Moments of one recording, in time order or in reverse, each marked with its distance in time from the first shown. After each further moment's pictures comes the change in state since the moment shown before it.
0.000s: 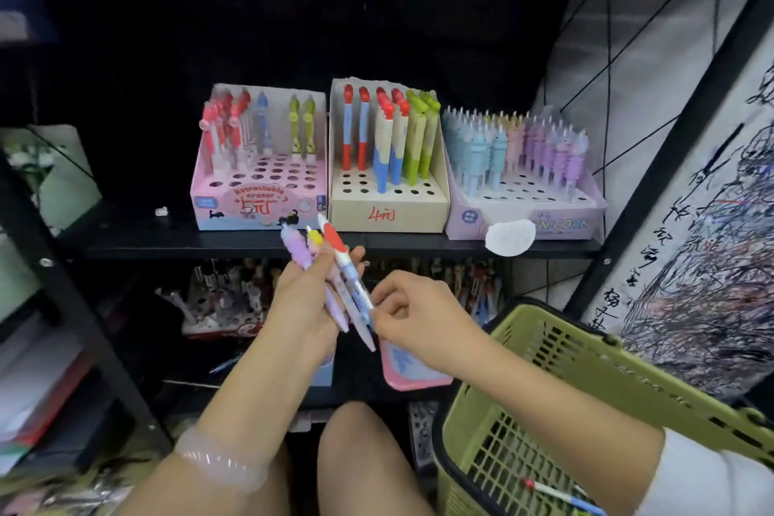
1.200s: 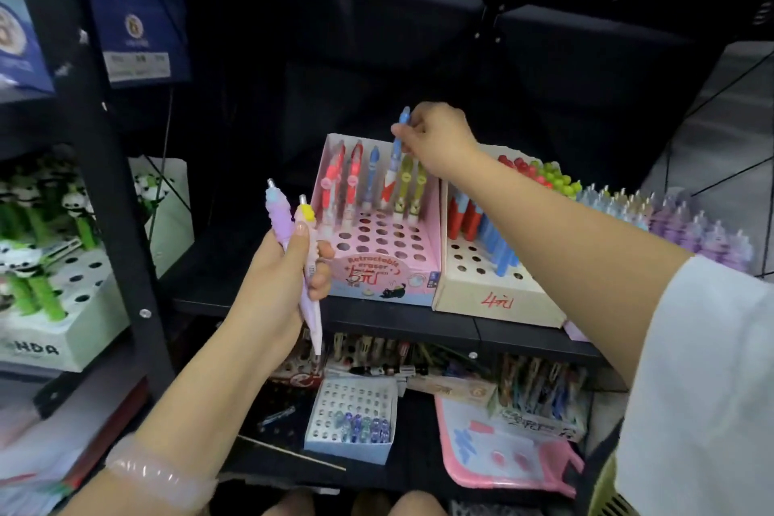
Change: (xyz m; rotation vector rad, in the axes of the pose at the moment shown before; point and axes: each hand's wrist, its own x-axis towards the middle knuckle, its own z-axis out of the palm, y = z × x) left_hand 0.061 0.123 -0.079 0.181 -0.047 0.339; right_hand 0.266 -0.126 -0.028 -0.340 0.312 -0.199
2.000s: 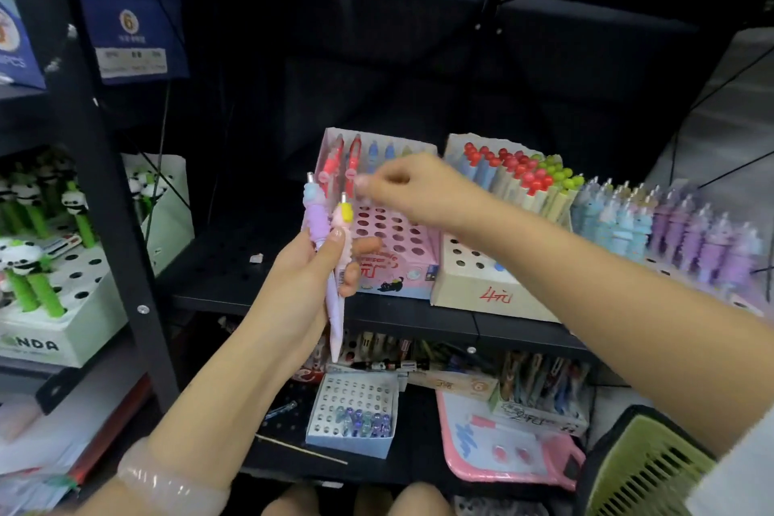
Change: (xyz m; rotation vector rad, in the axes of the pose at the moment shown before) left_hand -0.012 -0.003 0.018 -0.005 -0.170 -0.018; right_hand -0.076 -0.020 -0.005 0.158 -0.391 -0.034
